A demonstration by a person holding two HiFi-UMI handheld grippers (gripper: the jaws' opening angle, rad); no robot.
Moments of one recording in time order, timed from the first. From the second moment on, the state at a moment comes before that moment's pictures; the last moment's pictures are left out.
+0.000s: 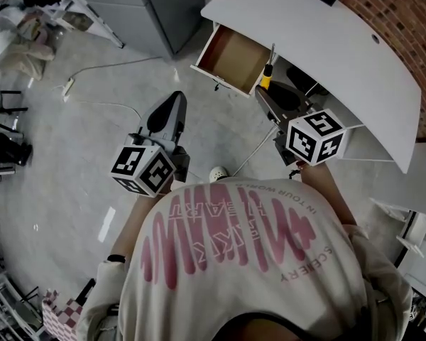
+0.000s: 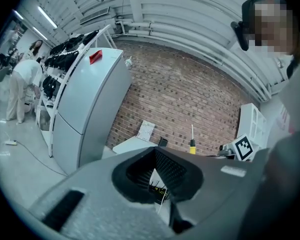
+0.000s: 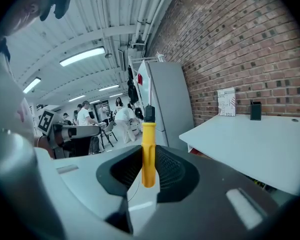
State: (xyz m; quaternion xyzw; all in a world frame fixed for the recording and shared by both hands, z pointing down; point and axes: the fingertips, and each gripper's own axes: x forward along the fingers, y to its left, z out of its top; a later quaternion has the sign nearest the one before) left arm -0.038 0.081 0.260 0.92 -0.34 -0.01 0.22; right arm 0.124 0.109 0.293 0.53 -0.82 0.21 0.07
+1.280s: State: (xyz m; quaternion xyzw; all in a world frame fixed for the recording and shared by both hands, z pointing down) left arm -0.102 0.024 0.324 0.88 -0.37 -0.01 0.28; right arm 0.094 0.051 0.358 0.53 -0.80 0.26 0.12
